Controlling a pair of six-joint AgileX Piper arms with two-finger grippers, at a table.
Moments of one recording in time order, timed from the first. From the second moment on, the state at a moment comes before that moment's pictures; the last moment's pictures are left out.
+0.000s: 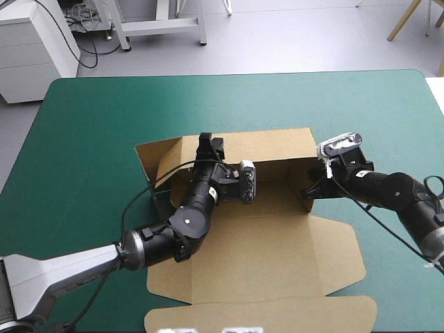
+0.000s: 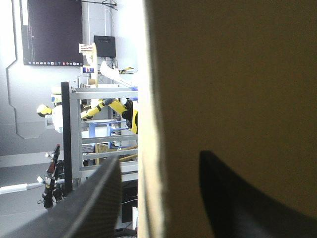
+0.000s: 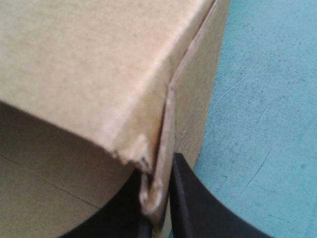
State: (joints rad) left arm -1.03 1.55 -1.01 1.60 0.71 -0.52; right arm 0.13 1.22 -0.83 0.68 0.52 -0.80
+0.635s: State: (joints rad) left arm -1.21 1.53 -1.01 1.69 0.87 -0.69; right arm 0.14 1.22 -0.96 0.46 0.72 -0.46
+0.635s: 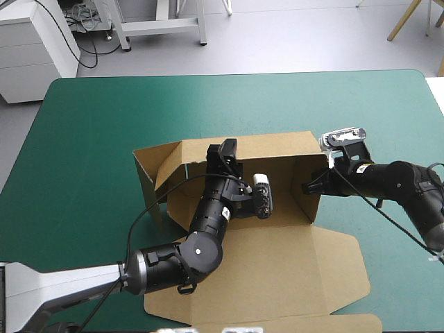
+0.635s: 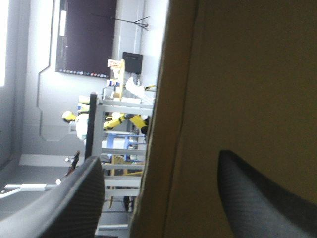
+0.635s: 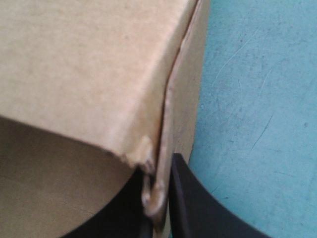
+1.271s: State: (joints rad) left arm -1.24 1.28 -1.22 1.68 0.95 -0.57; right arm 0.14 1.48 -1.30 0.33 1.01 -0.20
